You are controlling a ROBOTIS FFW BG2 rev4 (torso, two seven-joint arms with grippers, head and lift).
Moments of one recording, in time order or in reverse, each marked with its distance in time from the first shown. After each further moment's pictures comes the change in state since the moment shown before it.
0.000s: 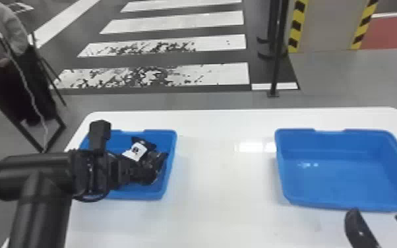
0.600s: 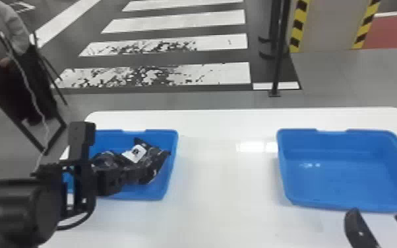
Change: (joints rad) left arm 0.266 0.000 0.059 -0.478 0.070 -0.006 -0.070; right arm 0.001 -0.001 0.002 -0.004 -0.007 0.004 0.006
